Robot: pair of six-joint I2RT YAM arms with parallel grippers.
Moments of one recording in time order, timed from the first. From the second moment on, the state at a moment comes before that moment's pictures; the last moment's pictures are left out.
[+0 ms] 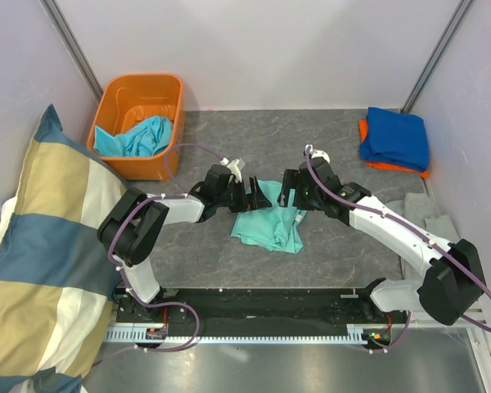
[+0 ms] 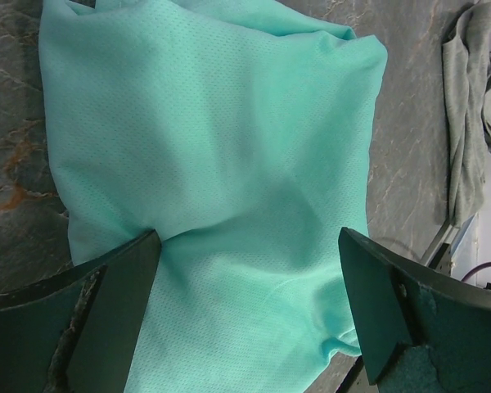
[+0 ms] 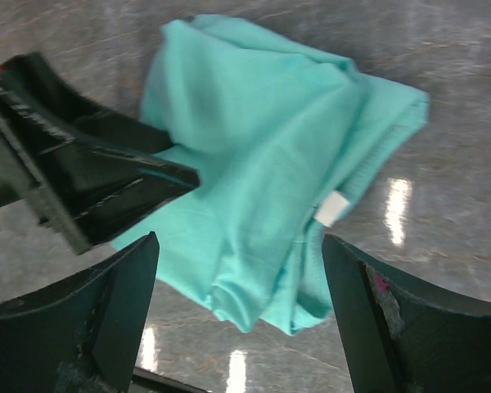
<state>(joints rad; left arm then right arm) -0.57 1.79 0.85 0.31 0.40 -0.67 0.62 1.31 0.99 -0.50 0.17 0.63</state>
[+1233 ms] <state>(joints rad) -0.57 1.80 0.83 0.36 0.40 -0.69 0.62 1.46 0.78 -0.23 -0.13 0.60</state>
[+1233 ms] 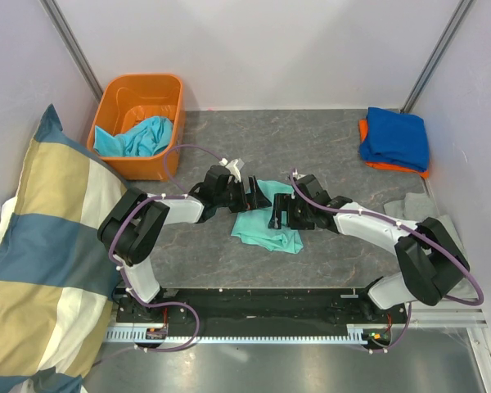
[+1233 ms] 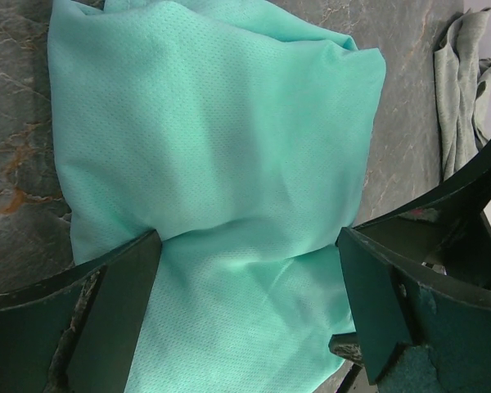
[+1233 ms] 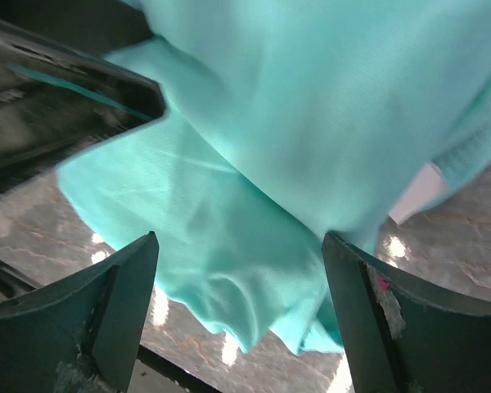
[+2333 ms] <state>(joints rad) -0.57 1.80 0.84 0.36 0.40 -0.69 0.62 1.28 0.83 -0.35 -0.16 0.52</state>
